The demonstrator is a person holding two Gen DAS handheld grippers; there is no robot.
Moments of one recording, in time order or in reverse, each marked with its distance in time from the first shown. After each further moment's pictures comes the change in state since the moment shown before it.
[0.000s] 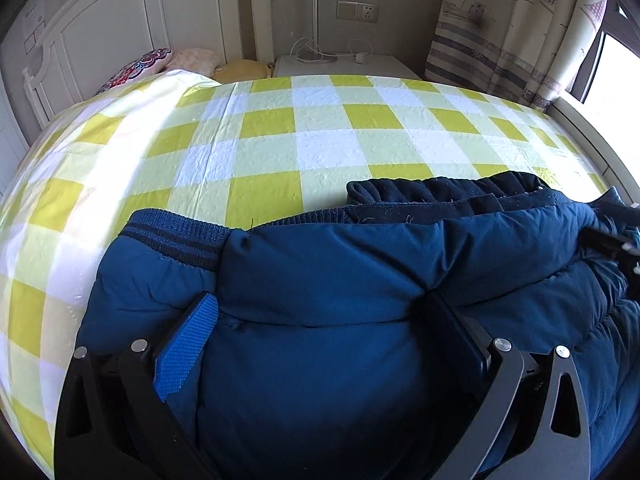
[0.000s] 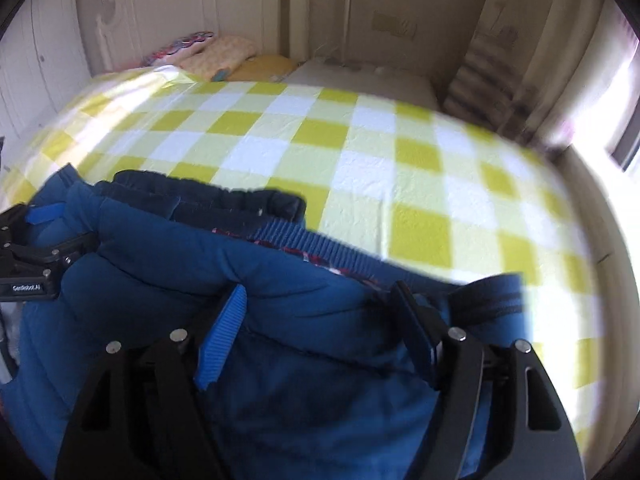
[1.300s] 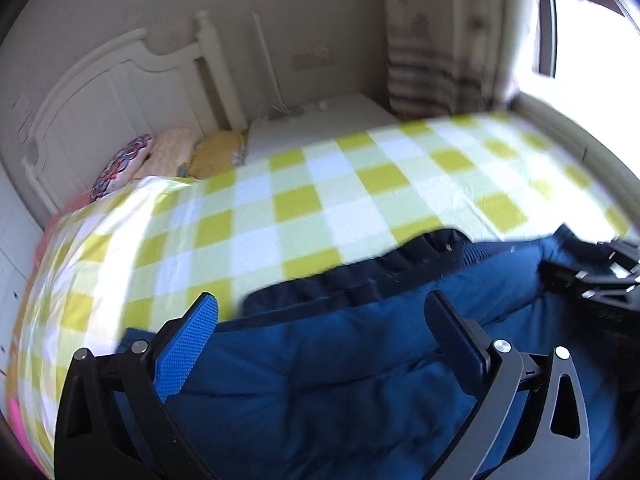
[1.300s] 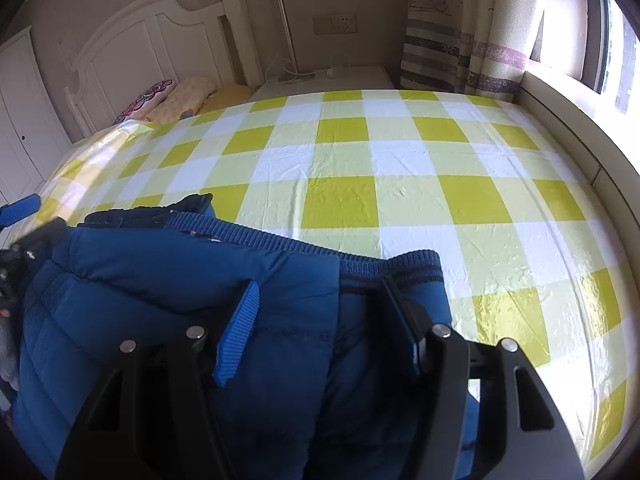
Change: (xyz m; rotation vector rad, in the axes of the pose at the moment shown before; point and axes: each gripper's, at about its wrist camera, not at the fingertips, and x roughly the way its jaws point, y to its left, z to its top) left arm -0.019 -0.120 0.037 0.241 -0.094 0.118; right arm 0.021 -0.080 -0.048 0.267 -0.036 0.092
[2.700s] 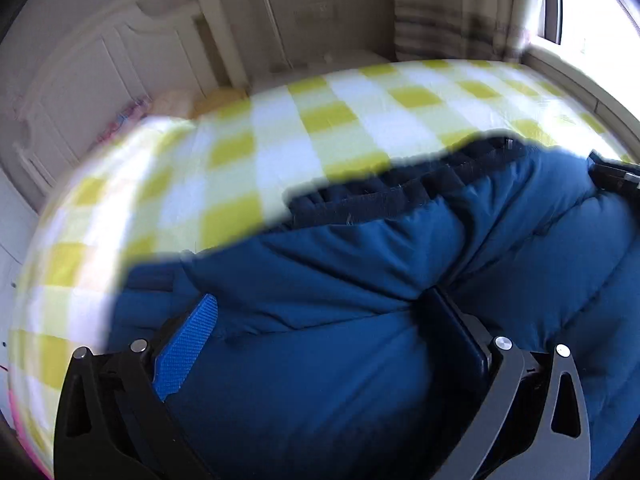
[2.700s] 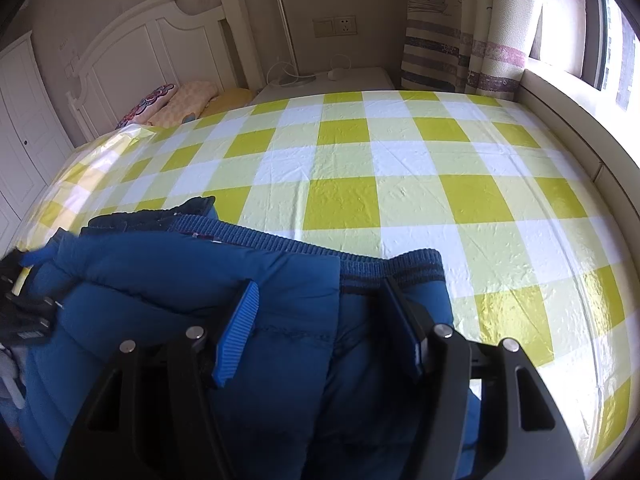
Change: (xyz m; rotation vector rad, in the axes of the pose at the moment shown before) left arm 0.018 0.061 -0.058 -0.050 0.070 -0.057; right arm 0.000 -0.001 -0.001 0.015 -0.010 0.014
